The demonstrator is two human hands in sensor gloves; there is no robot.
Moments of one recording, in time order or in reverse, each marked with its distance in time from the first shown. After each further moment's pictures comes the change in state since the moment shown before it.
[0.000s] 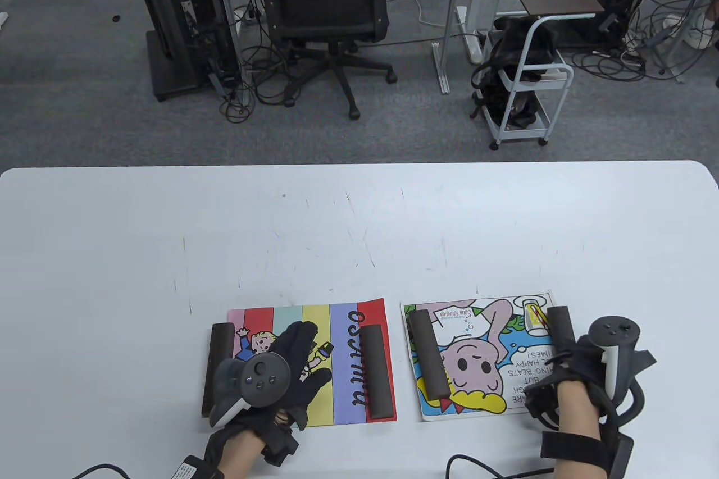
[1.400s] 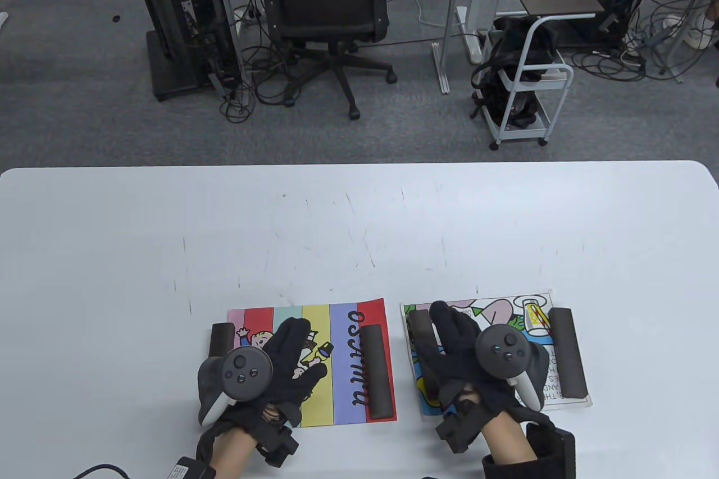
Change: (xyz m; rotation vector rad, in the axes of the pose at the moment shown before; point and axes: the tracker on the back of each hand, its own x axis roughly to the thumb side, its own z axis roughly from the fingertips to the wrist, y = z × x) left_hand -0.013 0.005 0.001 -0.005 0.025 0.183; right_hand 0.084 0.050 0.146 0.390 -0.997 -0.223
